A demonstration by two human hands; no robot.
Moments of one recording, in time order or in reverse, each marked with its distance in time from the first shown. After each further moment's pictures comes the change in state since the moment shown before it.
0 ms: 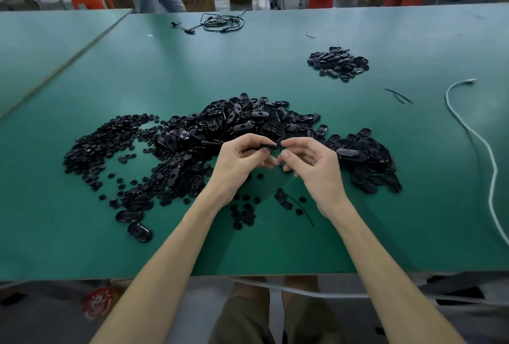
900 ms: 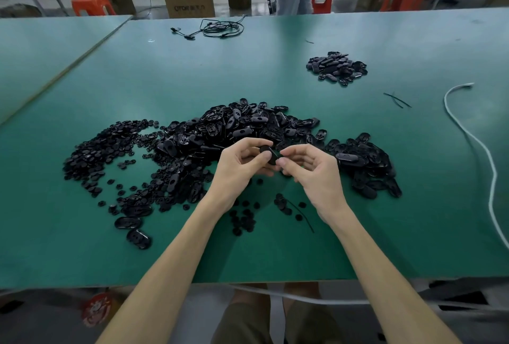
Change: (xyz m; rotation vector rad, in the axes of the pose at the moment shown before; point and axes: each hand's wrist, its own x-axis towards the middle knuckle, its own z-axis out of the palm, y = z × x) left_hand -0.001 0.000 0.004 -0.047 0.020 0.000; right_hand 0.000 0.002 -0.002 -0.022 0.008 0.002
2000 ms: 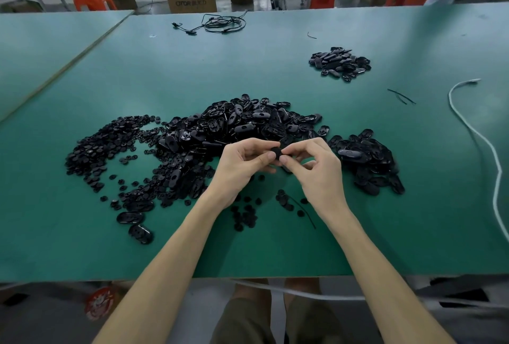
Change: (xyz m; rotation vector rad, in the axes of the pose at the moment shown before) left_hand 0.000 0.000 -0.005 -0.033 -0.069 -0.015; right_hand -0.001 -0.001 0.008 -0.315 0.093 -0.131
